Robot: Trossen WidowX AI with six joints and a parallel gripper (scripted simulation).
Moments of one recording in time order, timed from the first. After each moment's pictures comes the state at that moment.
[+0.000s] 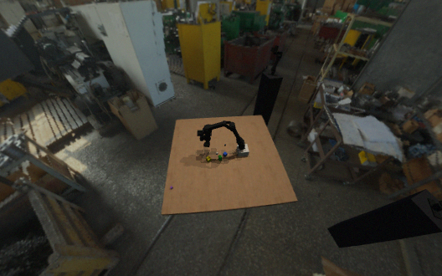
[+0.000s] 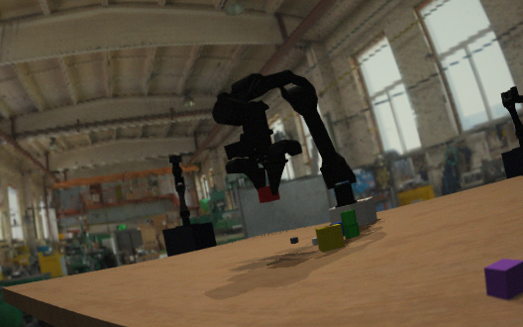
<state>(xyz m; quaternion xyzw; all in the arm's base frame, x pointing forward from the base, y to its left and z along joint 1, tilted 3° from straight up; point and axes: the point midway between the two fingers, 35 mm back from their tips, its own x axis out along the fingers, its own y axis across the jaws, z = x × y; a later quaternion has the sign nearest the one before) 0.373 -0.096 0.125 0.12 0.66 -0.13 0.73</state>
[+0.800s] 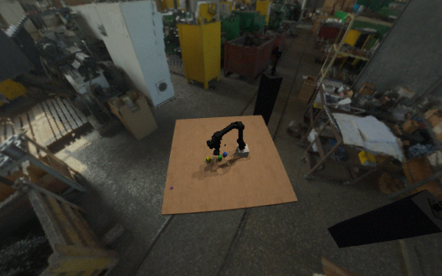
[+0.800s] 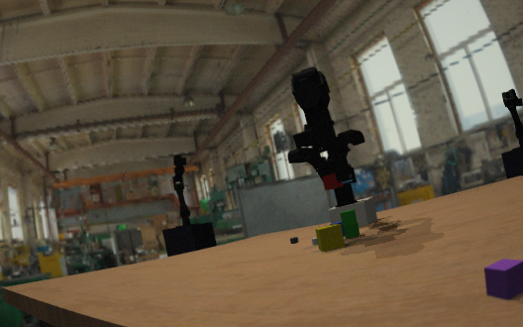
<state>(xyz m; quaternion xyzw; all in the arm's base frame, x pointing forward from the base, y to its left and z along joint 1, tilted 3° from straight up) 0.300 0.034 0.114 0.13 0.67 -0.12 0.72</state>
